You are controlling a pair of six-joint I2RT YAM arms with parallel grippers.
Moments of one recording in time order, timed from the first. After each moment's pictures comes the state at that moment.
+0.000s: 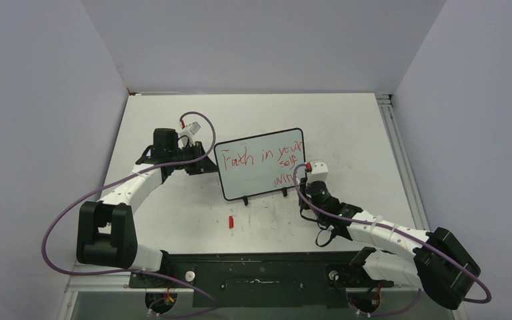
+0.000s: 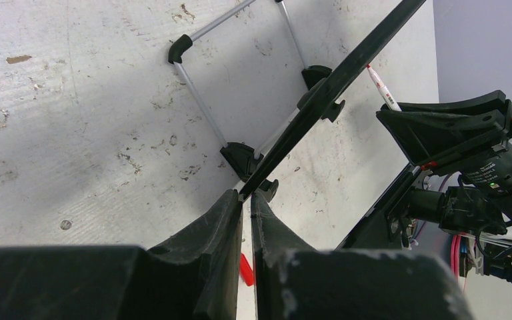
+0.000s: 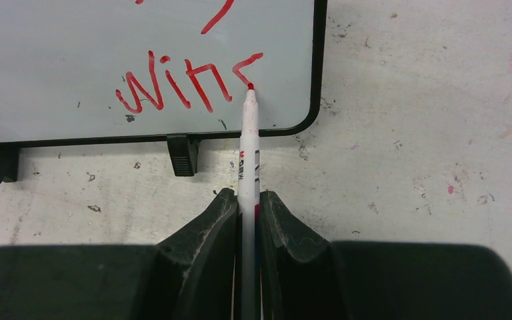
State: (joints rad) left arm -0.13 1.42 0.87 -0.24 0.70 -0.35; right arm 0.74 1.10 0.40 0.09 0.39 0.39
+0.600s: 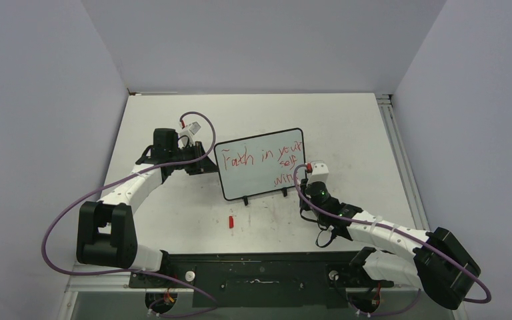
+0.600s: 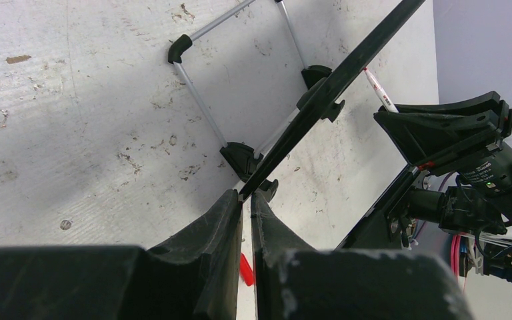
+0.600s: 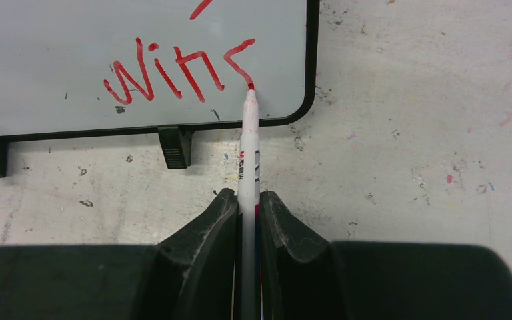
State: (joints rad) left arm -0.13 1.42 0.87 -0.24 0.70 -0.35; right arm 0.74 1.10 0.39 0.06 0.39 0.41
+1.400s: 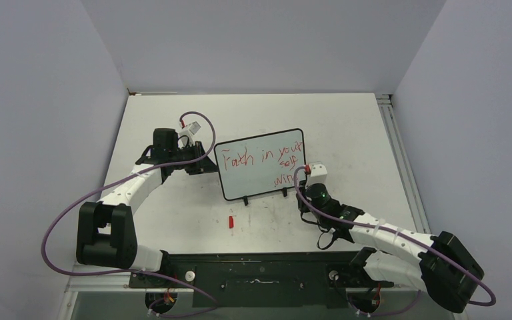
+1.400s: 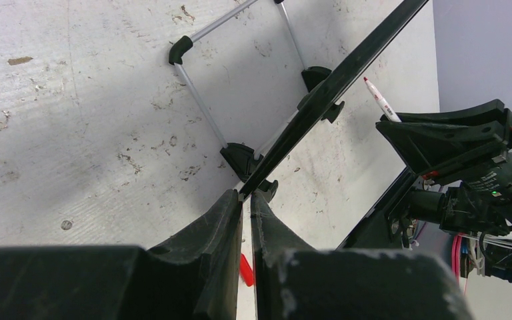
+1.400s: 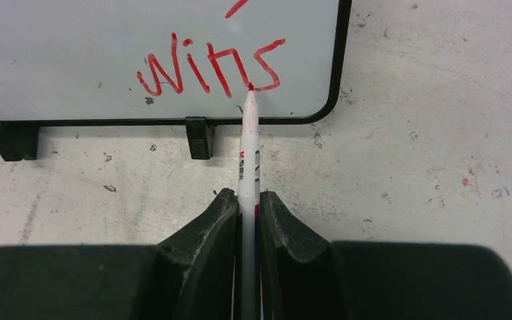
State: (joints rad) left arm -0.13 1.42 0.87 -0.24 0.70 -0.35; right arm 0.77 1.09 0.39 0.05 0.37 0.40
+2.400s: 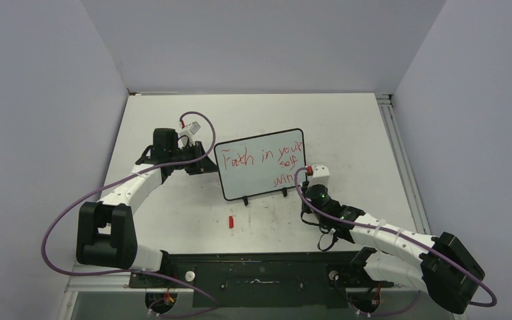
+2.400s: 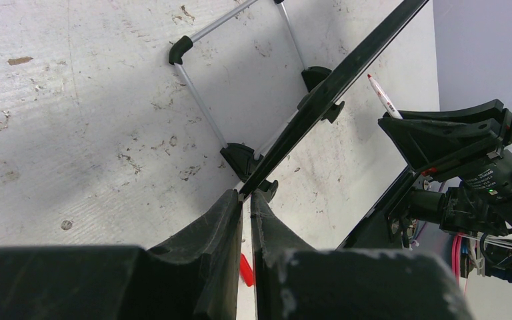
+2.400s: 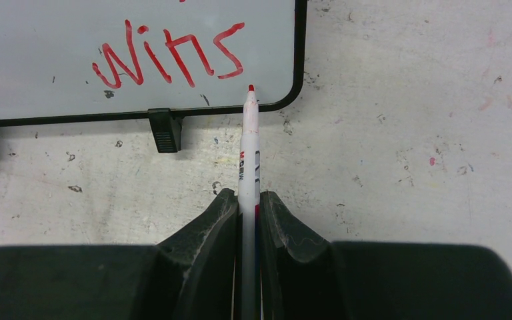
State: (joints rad) left arm -0.13 1.42 0.87 -0.24 0.69 -0.35; right arm 0.78 1.05 0.39 -0.02 0.44 0.41
